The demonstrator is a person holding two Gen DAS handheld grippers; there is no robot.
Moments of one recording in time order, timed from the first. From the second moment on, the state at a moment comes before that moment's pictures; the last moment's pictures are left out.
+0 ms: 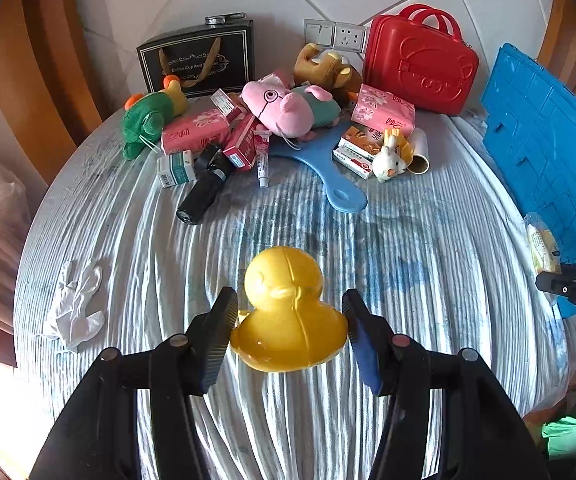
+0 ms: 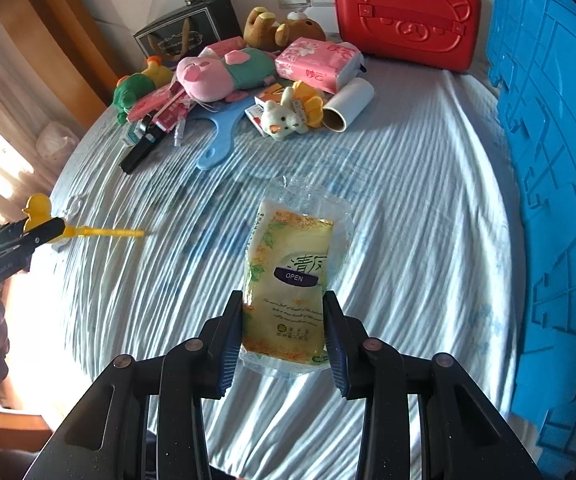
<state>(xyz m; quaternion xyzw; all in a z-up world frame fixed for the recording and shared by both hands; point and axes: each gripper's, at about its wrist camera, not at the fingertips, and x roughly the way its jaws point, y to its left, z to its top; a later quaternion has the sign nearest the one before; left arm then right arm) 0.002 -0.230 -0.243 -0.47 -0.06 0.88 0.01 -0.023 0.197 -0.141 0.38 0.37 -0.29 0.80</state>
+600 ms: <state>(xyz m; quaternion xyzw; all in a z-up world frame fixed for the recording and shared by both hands) 0.003 -0.202 -0.177 -0.45 -0.06 0.89 0.02 -0.041 0.201 -0.092 0.36 0.34 -0.29 0.82</state>
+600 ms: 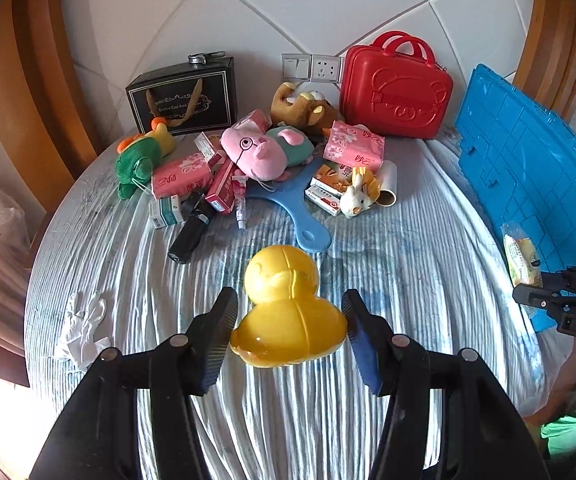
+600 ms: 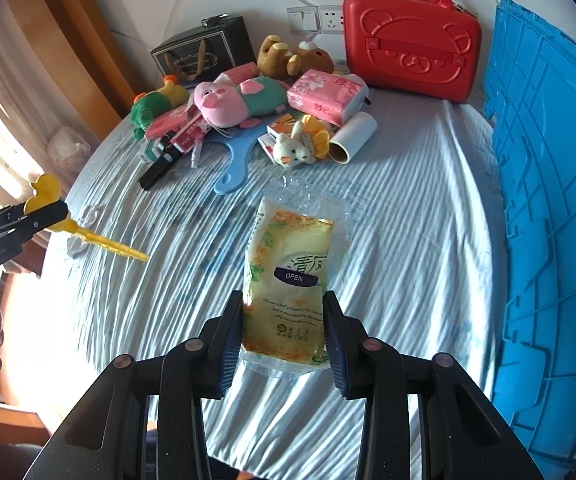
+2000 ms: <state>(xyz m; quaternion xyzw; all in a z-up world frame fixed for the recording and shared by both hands) -0.027 -0.020 0.053 -0.28 -0.01 0.95 0.11 -0.213 0.202 0.076 0.28 0.16 -0.34 0.88</state>
